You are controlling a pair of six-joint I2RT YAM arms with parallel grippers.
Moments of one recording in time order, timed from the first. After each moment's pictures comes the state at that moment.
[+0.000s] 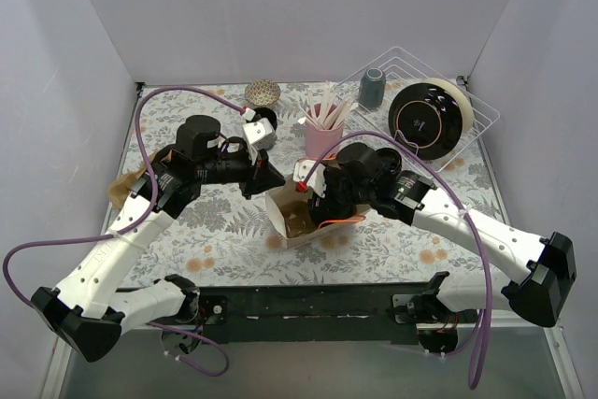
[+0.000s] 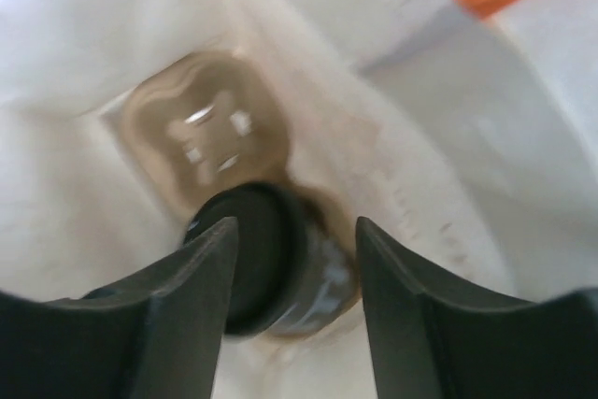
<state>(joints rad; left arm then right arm) -0.57 1.06 1.21 -0.60 0.67 0.12 0.93 1.23 1.08 -0.51 -0.19 -0.56</state>
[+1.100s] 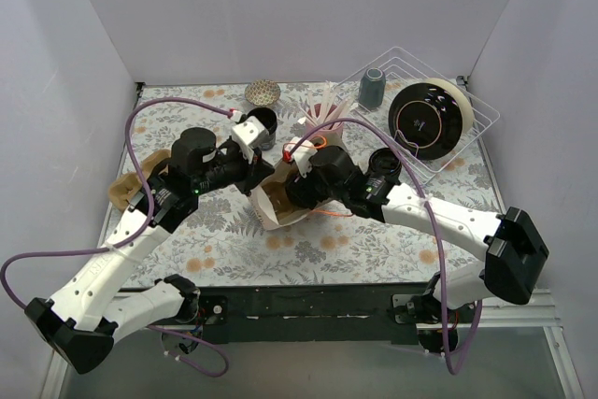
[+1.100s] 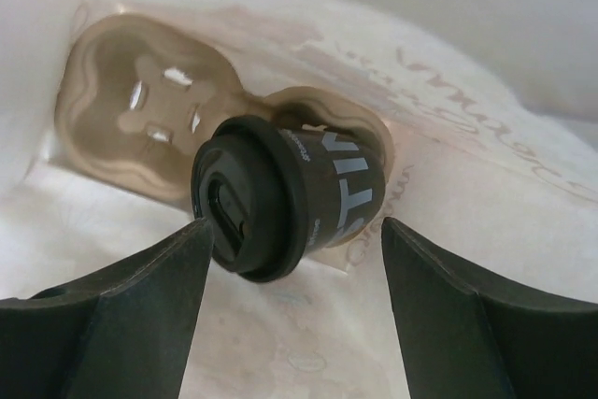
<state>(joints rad) -0.60 0.98 1.10 -0.48 0.34 0.06 0.97 1.41 1.05 -0.25 0.17 -0.18</state>
